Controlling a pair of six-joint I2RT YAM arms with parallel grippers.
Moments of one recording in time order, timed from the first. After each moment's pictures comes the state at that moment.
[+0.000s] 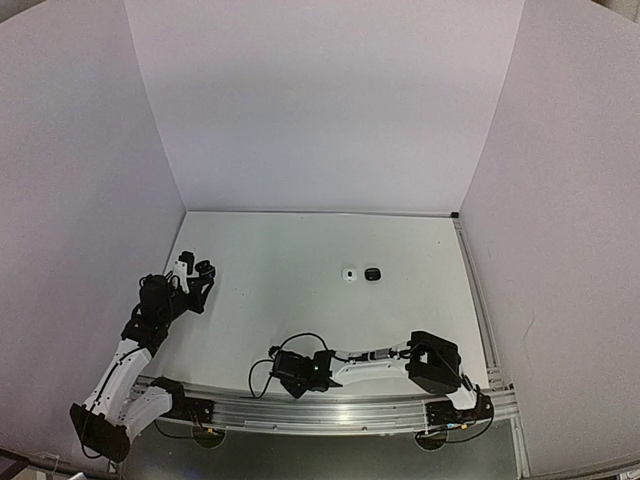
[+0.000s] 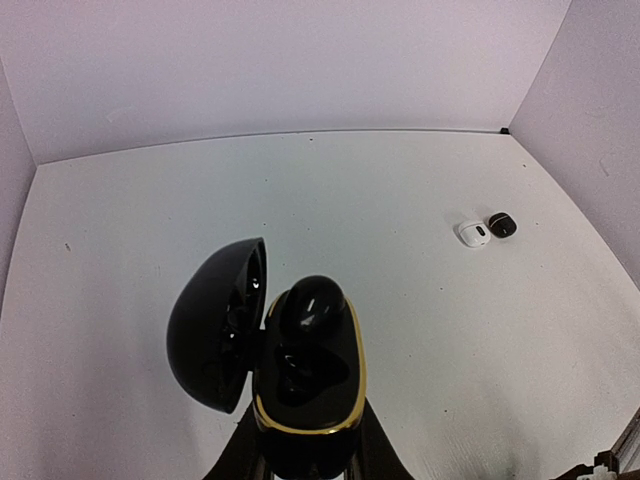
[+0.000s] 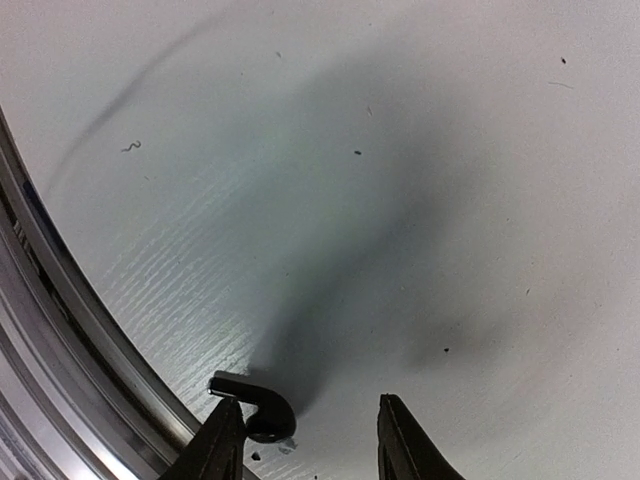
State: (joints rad) left arm -0.24 0.81 0.66 -0.23 0.23 -0.10; right arm 1.39 2.15 1.52 -0.54 0.19 0.50
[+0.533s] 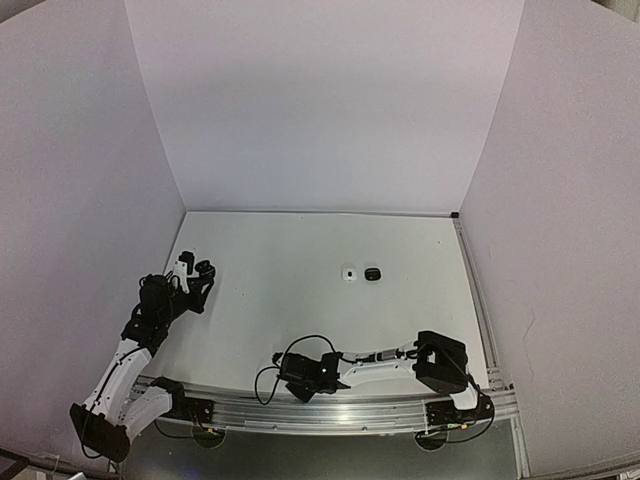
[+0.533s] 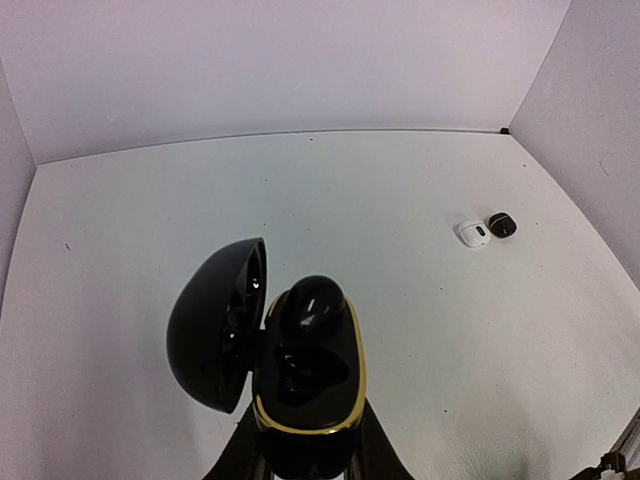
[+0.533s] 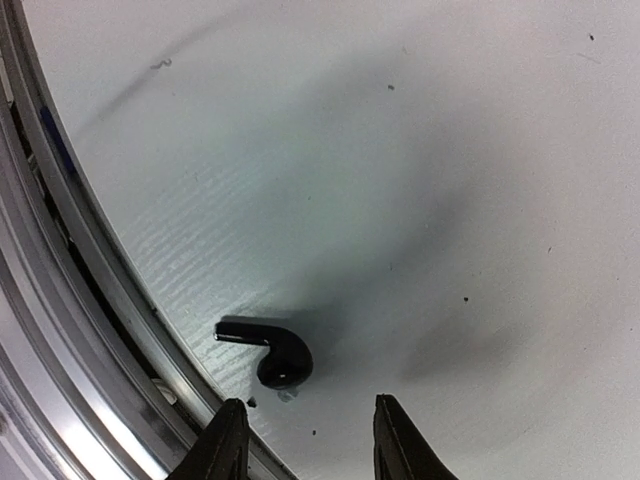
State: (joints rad) left arm -0.24 0.81 0.66 -0.23 0.23 -0.10; right arm 1.40 2.08 1.43 -0.50 0.14 0.43
